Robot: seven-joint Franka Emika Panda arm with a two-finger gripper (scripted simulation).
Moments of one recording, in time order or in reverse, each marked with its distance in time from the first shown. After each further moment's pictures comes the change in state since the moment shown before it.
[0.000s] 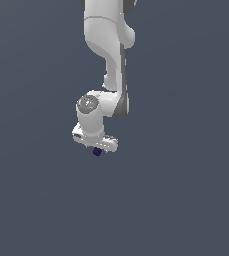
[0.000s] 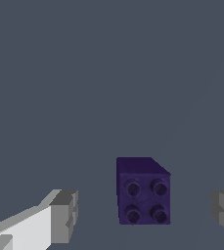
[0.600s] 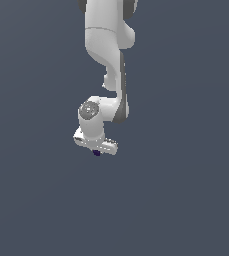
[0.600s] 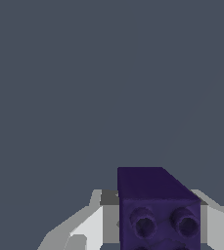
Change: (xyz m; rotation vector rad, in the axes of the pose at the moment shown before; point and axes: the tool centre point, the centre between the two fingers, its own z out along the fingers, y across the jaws) arm 0.000 0.000 0.027 0.000 -0.001 0.001
